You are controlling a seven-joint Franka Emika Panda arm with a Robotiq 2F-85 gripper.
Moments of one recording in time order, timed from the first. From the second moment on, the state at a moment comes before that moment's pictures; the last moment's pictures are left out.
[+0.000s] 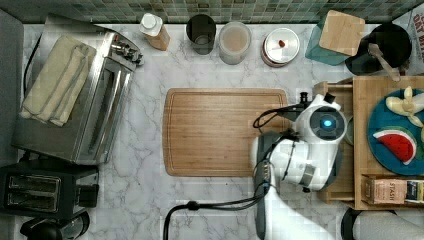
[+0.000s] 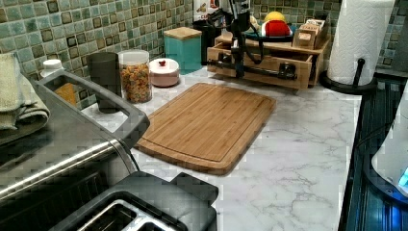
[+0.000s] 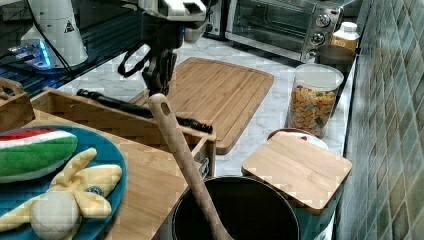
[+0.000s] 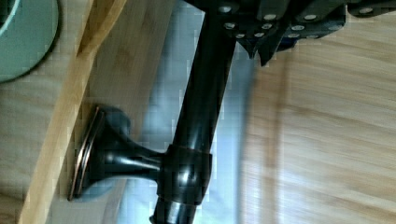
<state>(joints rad) -0.24 0.25 -0.16 -2.20 -0.14 0.86 -1.30</state>
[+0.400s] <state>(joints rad) -0.30 0.33 -0.22 -2.09 -0.12 0.86 -1.34</state>
